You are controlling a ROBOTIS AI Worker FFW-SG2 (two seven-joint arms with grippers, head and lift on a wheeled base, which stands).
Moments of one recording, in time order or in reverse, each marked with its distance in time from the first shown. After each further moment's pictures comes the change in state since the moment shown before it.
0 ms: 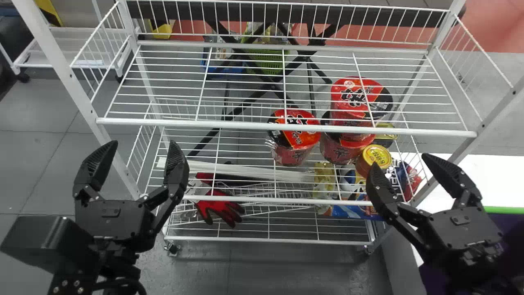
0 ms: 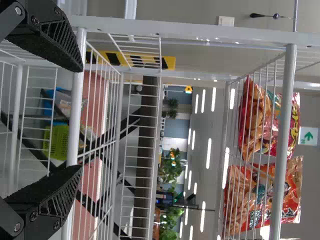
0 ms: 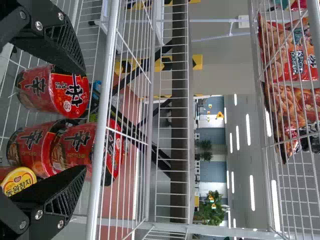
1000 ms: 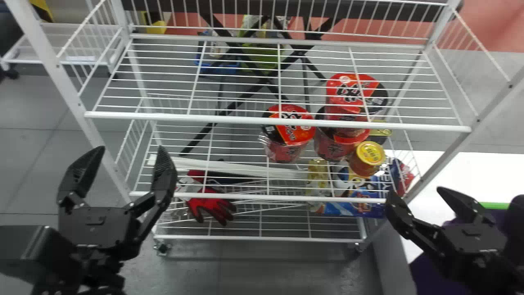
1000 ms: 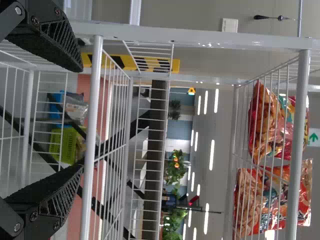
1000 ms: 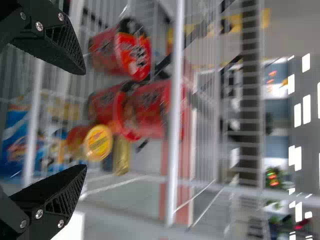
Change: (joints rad) left arm 0.025 0.003 0.008 0.013 0.000 -0.015 0.000; right arm -0.007 0.020 -0.214 -0.139 -0.060 0.535 -0.034
